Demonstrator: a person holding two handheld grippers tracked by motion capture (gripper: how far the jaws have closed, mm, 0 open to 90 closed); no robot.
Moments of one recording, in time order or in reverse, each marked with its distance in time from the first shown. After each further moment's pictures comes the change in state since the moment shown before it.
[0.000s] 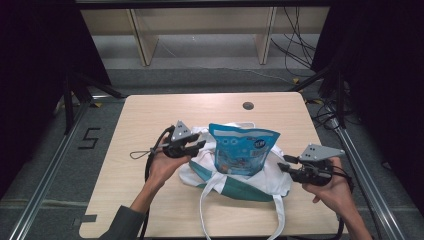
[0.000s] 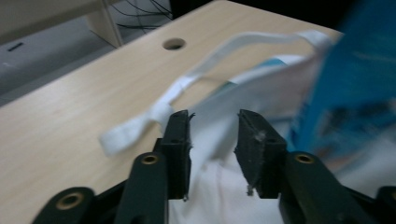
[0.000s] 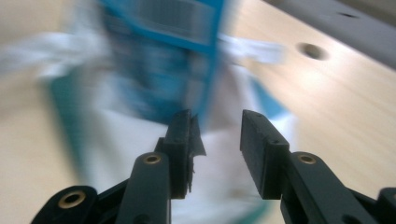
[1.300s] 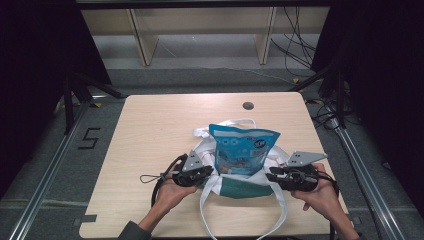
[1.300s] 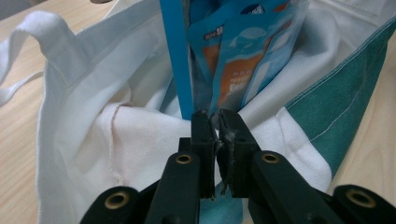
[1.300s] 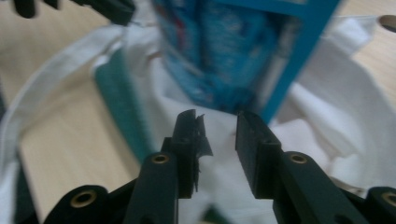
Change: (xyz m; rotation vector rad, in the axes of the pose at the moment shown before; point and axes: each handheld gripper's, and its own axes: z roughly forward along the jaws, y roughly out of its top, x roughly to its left) left arm -0.046 -0.041 0.012 0.075 -0.106 0.012; right arm 0.030 -0.007 0.020 0.047 0.208 0.046
